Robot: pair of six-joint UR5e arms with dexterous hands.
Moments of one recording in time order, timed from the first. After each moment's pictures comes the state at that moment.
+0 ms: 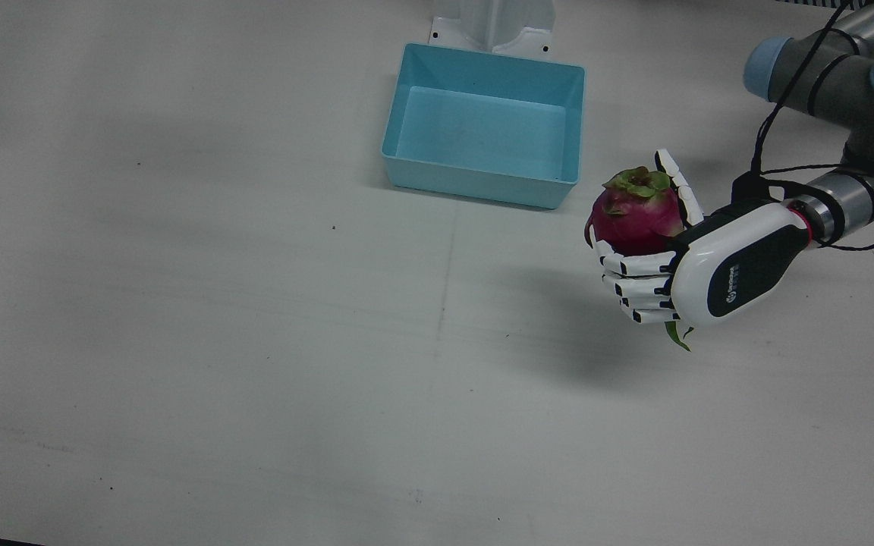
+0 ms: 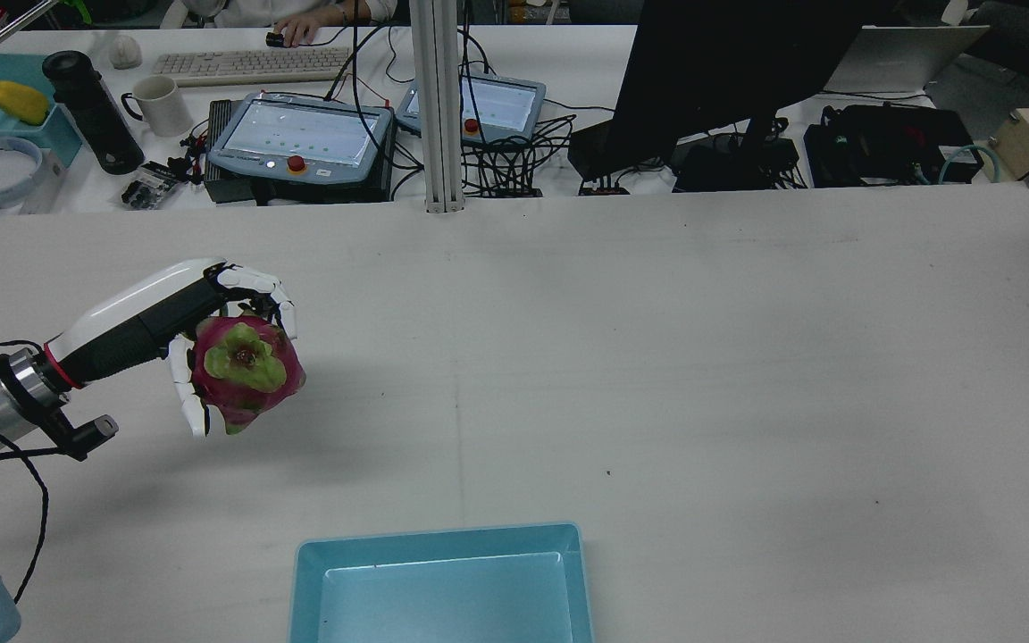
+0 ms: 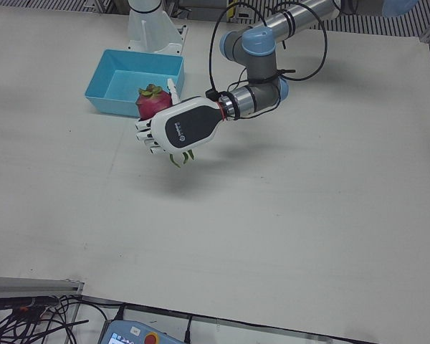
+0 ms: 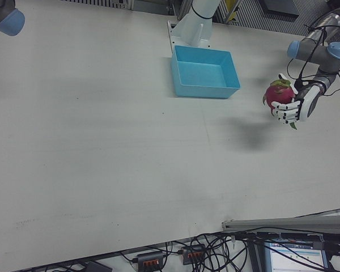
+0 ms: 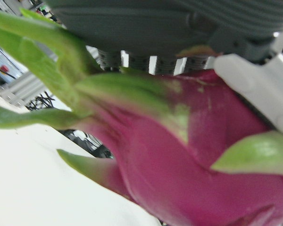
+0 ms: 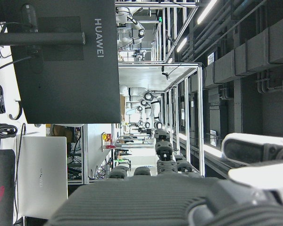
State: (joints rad) left arm -0.78 -1.80 -1.87 -0.13 1.54 0.90; right arm 1.53 -1.58 1.56 -3.06 -1.48 0.05
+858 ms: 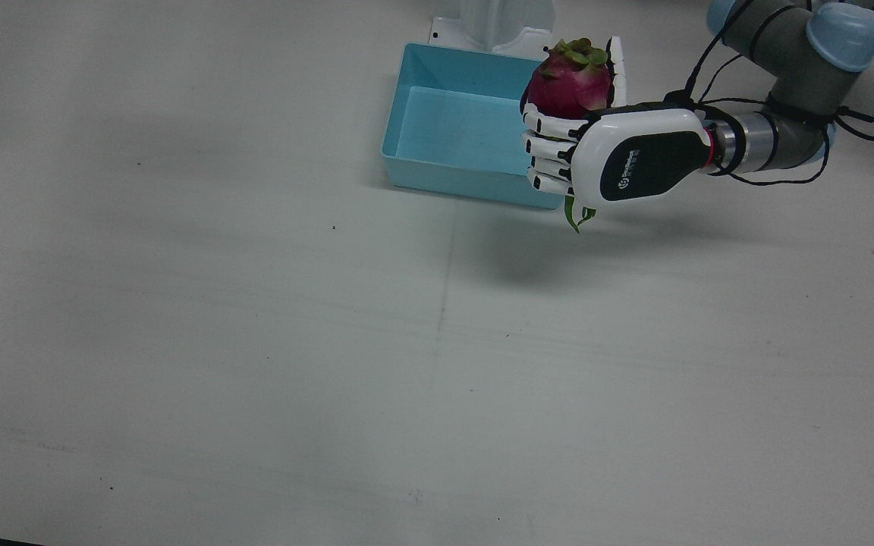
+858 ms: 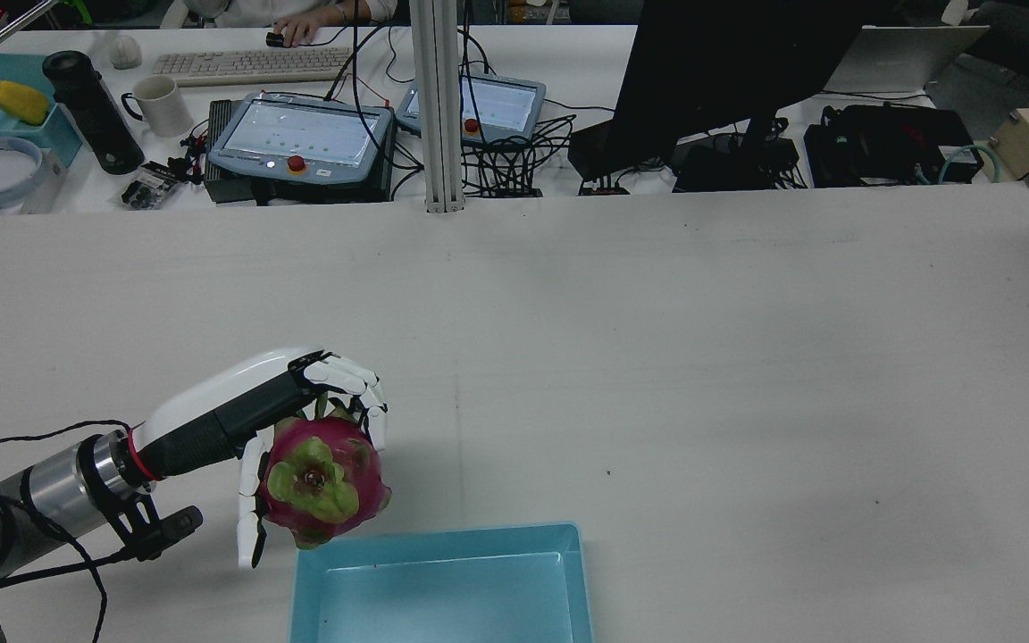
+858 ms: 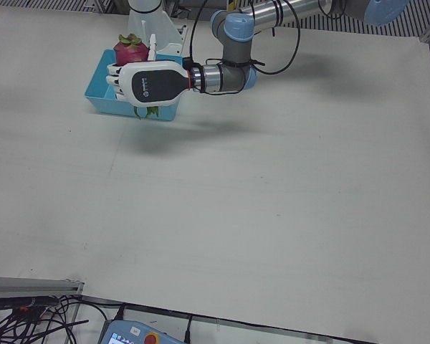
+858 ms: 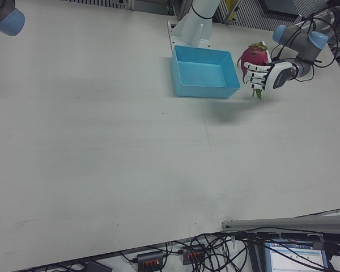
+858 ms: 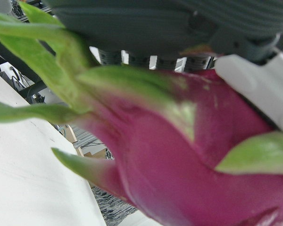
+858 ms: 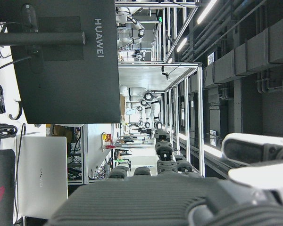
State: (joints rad) left arm -0.57 -1.79 -1.97 -0.27 1.52 0.87; right arm 1.53 -1.58 1.56 -3.06 -1.48 0.05
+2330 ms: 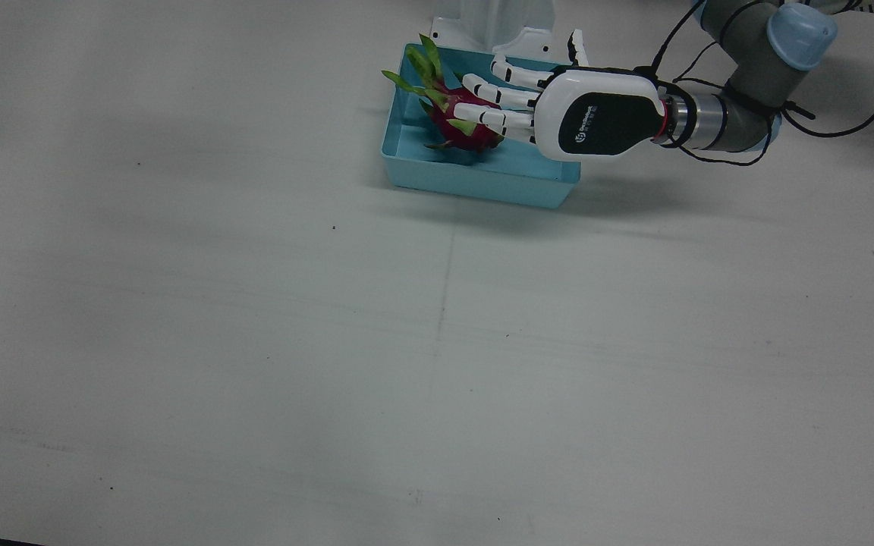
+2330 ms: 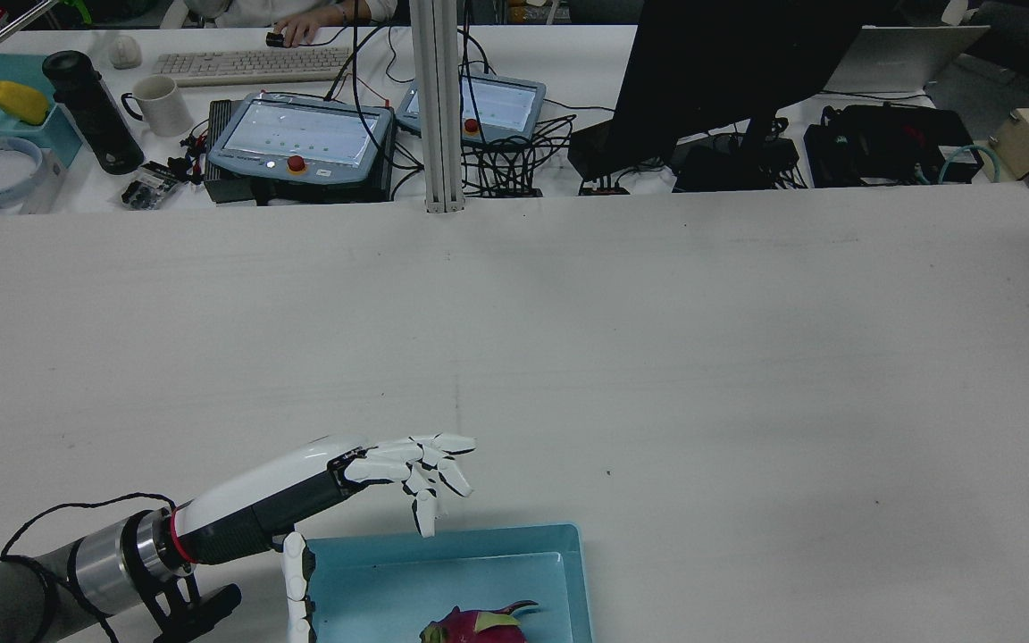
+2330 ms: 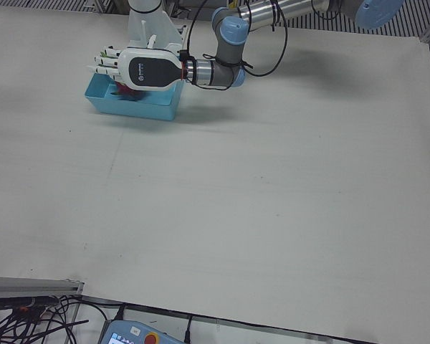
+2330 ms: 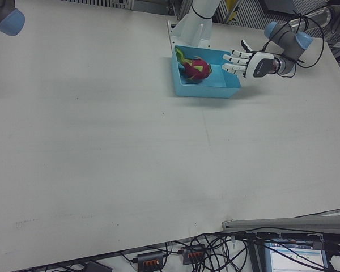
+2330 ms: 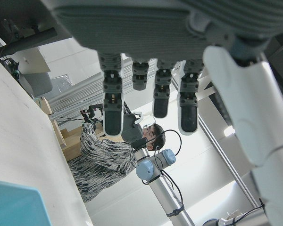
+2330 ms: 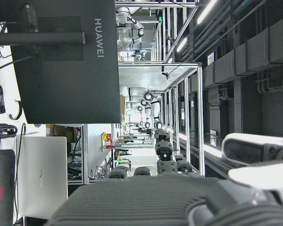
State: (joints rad) left arm -0.43 -1.76 -1.96 -0.41 1.51 0.95; right arm 1.53 -1.58 1.56 -3.06 -1.48 0.05
